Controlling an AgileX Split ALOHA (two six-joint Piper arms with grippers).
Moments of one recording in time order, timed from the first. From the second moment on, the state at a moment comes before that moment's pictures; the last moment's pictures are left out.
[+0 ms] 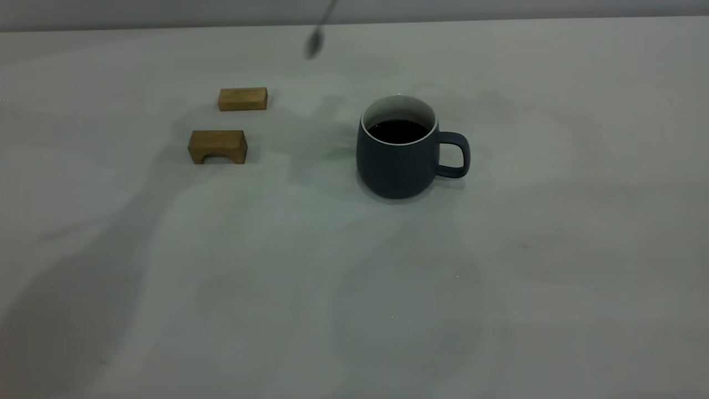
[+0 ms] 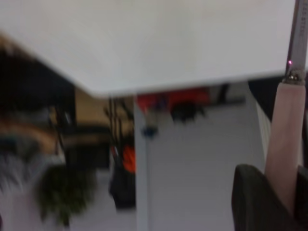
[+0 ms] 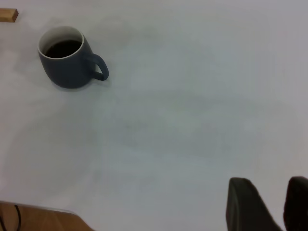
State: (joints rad) left arm -0.29 2.41 -2.07 -0.98 1.17 -1.35; right arm 0.01 0.02 -0.49 0.10 1.16 -0.14
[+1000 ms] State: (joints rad) left arm -0.35 2.67 -2.07 -1.15 1.17 -1.20; right arm 0.01 0.02 -0.49 0.10 1.16 -0.14
